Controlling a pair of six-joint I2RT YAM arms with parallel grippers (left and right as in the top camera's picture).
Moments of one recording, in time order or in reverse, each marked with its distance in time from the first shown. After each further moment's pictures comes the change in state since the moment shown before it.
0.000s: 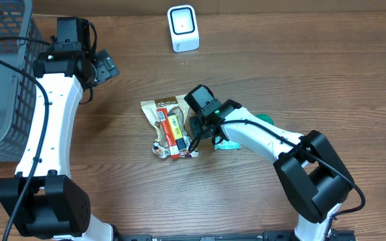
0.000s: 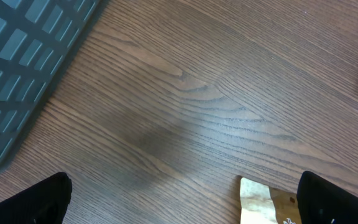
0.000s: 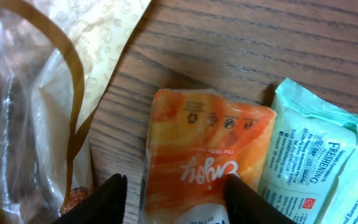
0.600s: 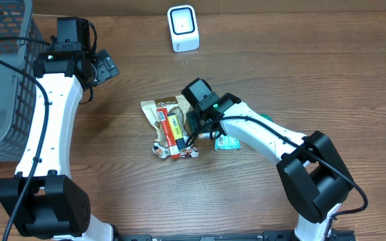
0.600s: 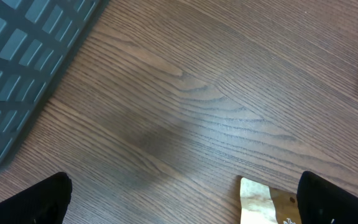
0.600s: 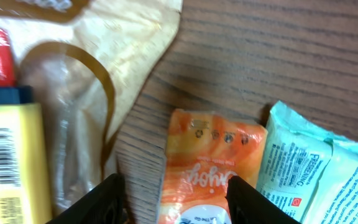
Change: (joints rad) left arm 0.000 0.000 0.000 0.000 0.000 0.000; right arm 0.002 0.000 0.096 -0.081 -0.002 0.000
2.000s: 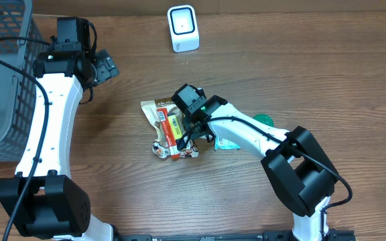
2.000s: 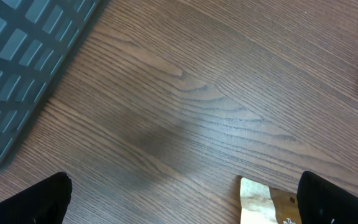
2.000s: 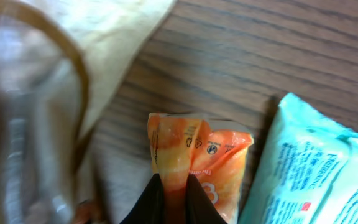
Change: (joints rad) left arm 0.000 0.000 0.000 0.000 0.000 0.000; right arm 0.049 0.084 0.062 -0.077 0.101 0.002
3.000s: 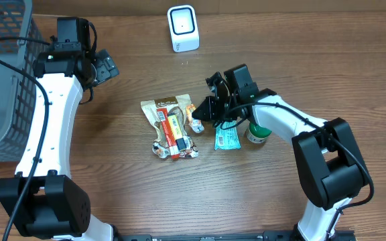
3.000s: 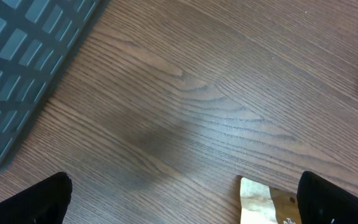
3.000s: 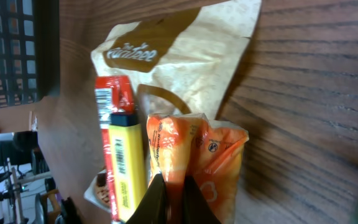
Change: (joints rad) left arm 0.000 0.000 0.000 0.000 0.000 0.000; right arm -0.320 -0.072 -0.240 0.465 -0.856 0.063
